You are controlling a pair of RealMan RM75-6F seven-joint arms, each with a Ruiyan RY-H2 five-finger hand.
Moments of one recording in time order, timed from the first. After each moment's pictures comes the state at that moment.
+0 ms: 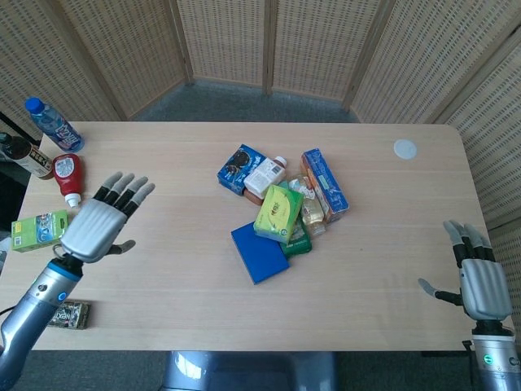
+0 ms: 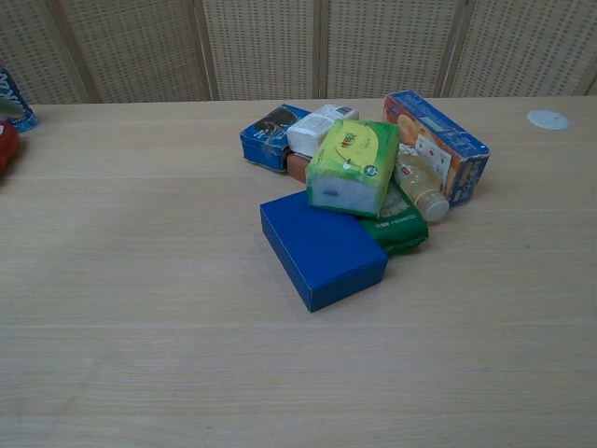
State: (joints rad) left arm -0.50 -1.04 -0.20 -1.82 1.52 1.09 0.35; right arm 0.10 -1.12 0.12 -1.75 -1.43 1.48 -0.07
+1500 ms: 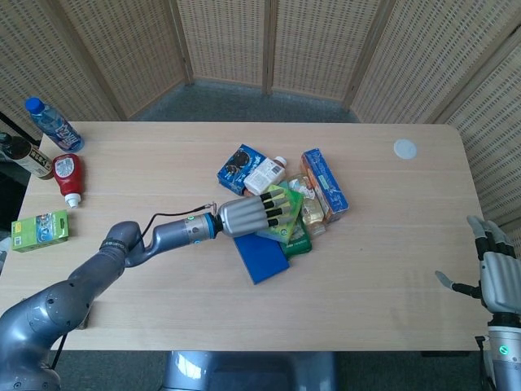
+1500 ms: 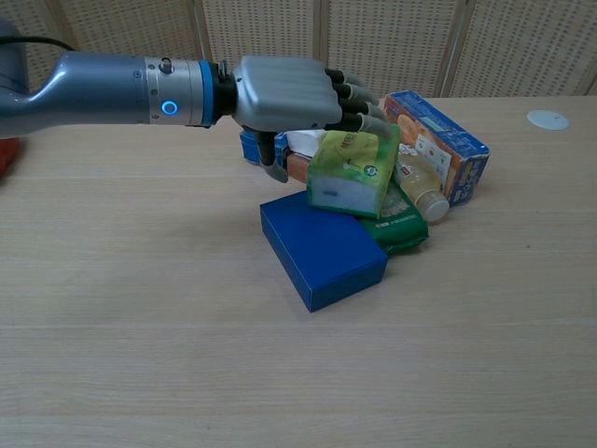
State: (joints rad) left arm -1.25 -1.80 0.08 -0.57 1.96 1.01 -0.27; right arm 0.11 -1.09 0.16 -1.73 -1.31 1.42 0.00
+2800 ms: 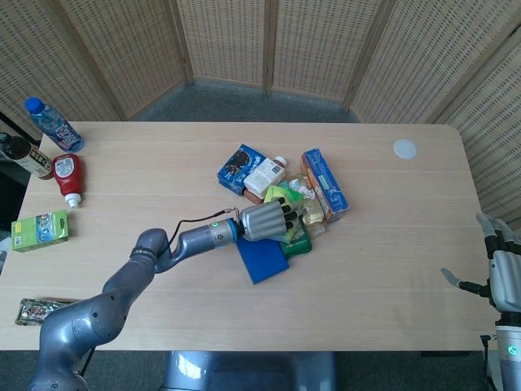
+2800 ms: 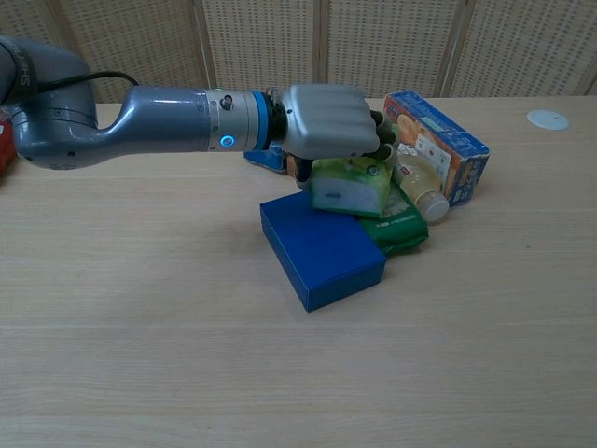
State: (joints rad) left arm -1.32 -1.99 0.14 -0.38 1.86 0.94 -0.16; right arm 0.10 -1.06 0.18 -1.72 -1.30 1.43 0.07
